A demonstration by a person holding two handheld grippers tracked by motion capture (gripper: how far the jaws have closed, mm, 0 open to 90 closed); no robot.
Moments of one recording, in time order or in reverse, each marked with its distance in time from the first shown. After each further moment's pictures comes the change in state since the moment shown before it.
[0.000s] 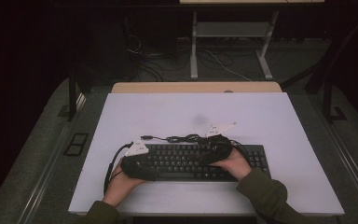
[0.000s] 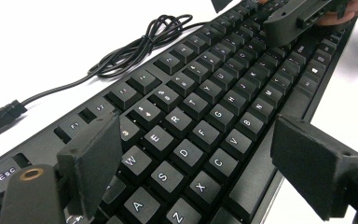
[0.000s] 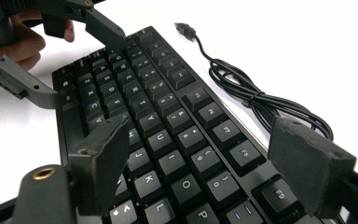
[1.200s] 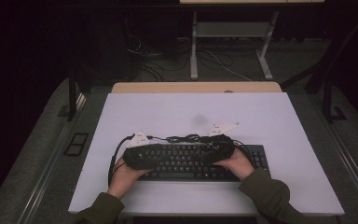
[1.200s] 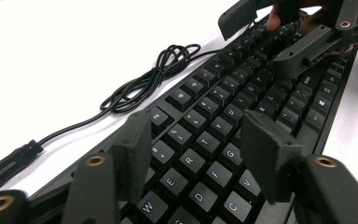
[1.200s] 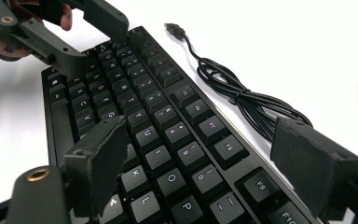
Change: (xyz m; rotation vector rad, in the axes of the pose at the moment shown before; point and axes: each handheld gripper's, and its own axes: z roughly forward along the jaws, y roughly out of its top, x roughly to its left) left arm 0.009 0.021 0.005 -0.035 0.000 0.005; right arm -0.005 -0.003 -0.004 -0.013 -0.026 -0.006
